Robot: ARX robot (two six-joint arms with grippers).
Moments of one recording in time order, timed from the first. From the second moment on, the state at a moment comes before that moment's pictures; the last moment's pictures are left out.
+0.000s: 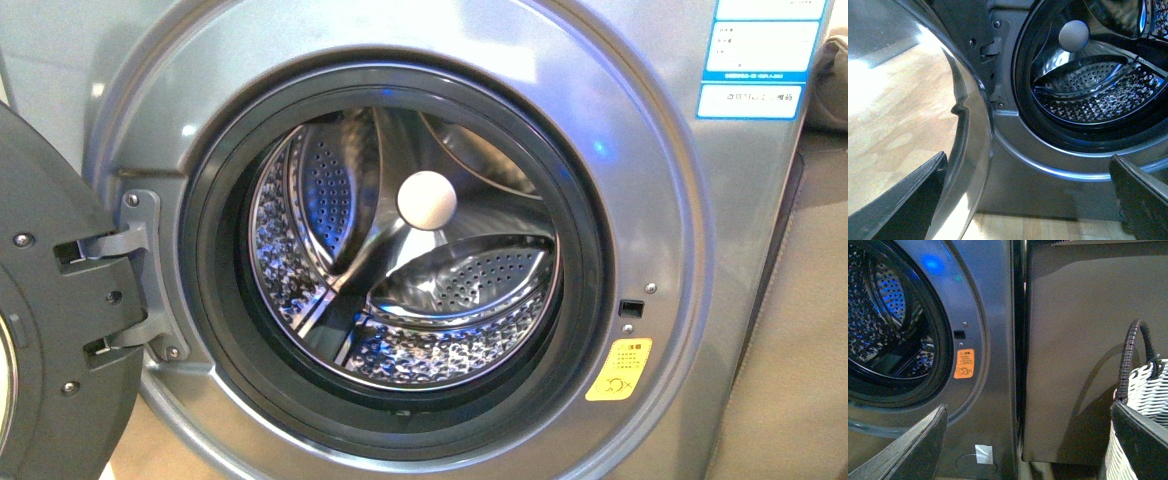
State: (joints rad) left arm 0.00 0.00 0.01 0.00 0.00 0.00; right arm 0.00 0.00 0.01 0.00 0.00 0.00
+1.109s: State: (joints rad) left arm 0.00 0.00 0.01 0.00 0.00 0.00; right arm -0.14 0.04 0.00 0.18 -0.36 0.06
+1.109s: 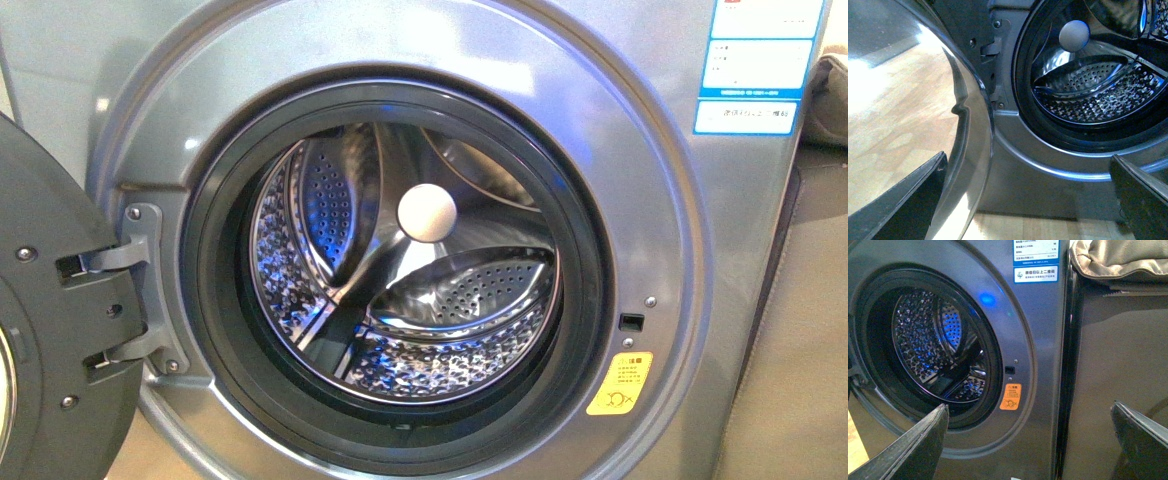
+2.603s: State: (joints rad) left arm 0.00 0.00 0.01 0.00 0.00 0.00; right arm -0.93 1.87 0.86 0.31 -0.49 -0.19
